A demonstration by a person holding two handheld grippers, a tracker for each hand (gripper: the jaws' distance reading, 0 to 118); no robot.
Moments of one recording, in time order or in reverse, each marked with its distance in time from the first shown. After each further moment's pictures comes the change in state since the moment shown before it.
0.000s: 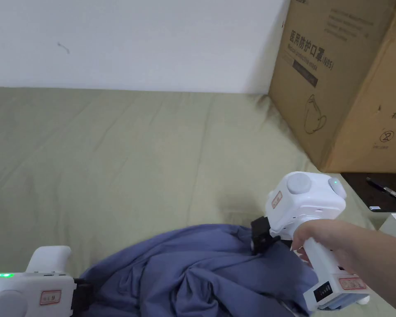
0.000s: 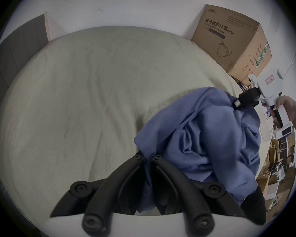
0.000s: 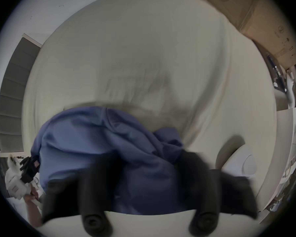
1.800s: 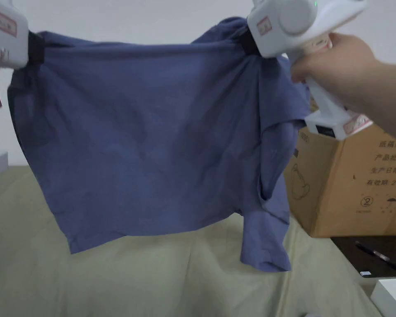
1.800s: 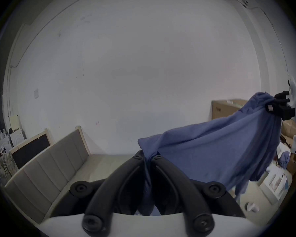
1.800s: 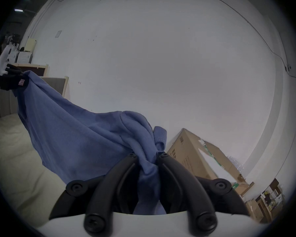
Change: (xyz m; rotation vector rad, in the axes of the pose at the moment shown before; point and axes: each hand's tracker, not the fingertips) left arm 0.072 0.301 0.277 0.790 0.288 -0.206; right arm -0.135 0.053 0.396 1.192 -0.410 0.585
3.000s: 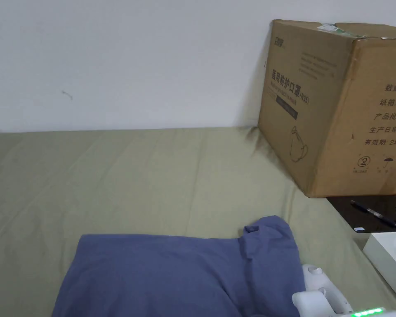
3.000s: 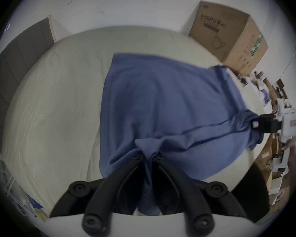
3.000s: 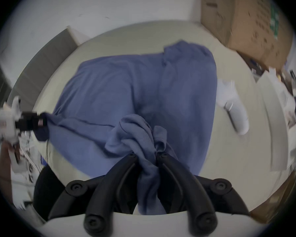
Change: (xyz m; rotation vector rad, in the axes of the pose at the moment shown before) left arm 0.052 -0.413 0.101 -0.850 -0.229 0.128; right arm -0.160 -0.416 0.133 -0.864 0.408 -0.579
